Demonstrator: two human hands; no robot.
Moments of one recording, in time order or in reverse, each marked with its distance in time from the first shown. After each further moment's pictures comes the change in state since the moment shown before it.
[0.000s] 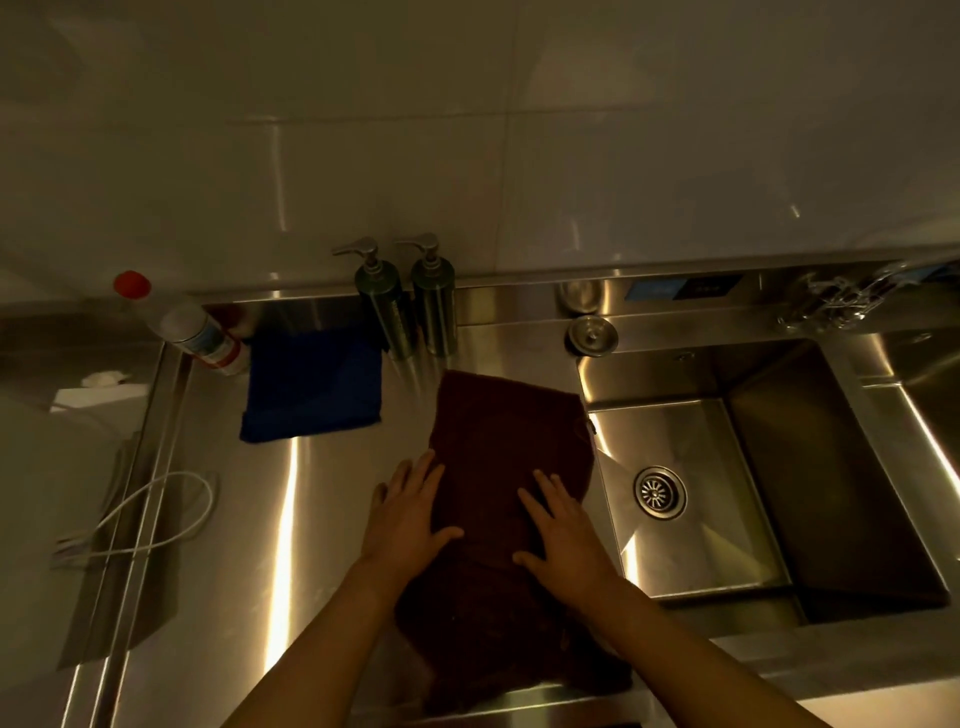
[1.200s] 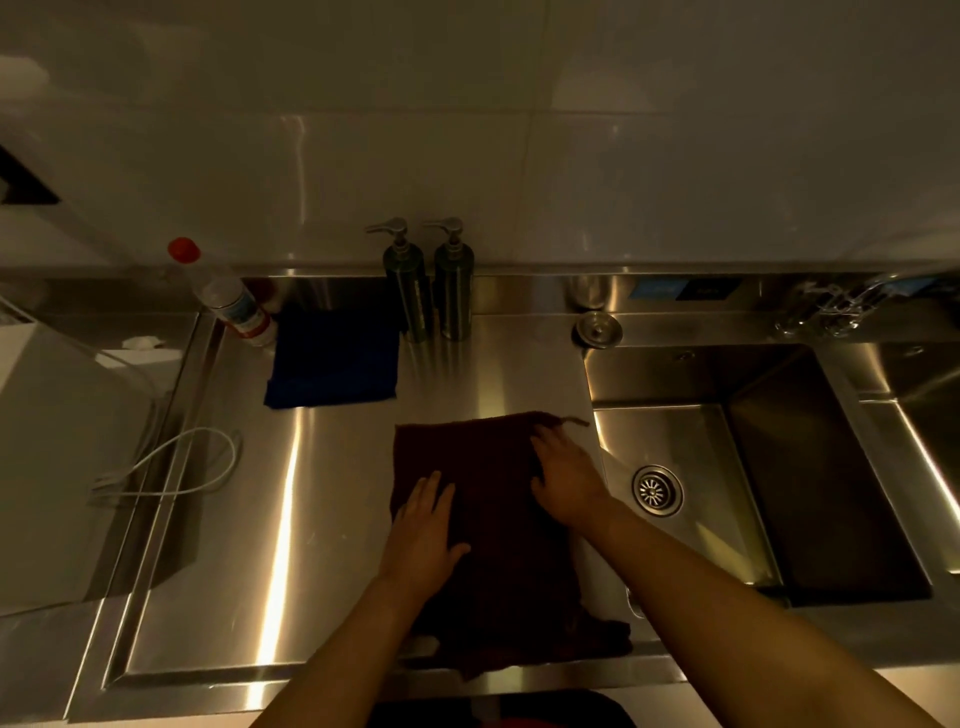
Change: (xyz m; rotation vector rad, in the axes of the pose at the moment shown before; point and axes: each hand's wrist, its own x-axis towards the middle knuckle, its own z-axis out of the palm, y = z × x) left_hand -0.058 0.022 0.040 -0.067 0.021 -0.053; right_hand 0.027 -0.022 -0.060 -0.113 0.000 0.018
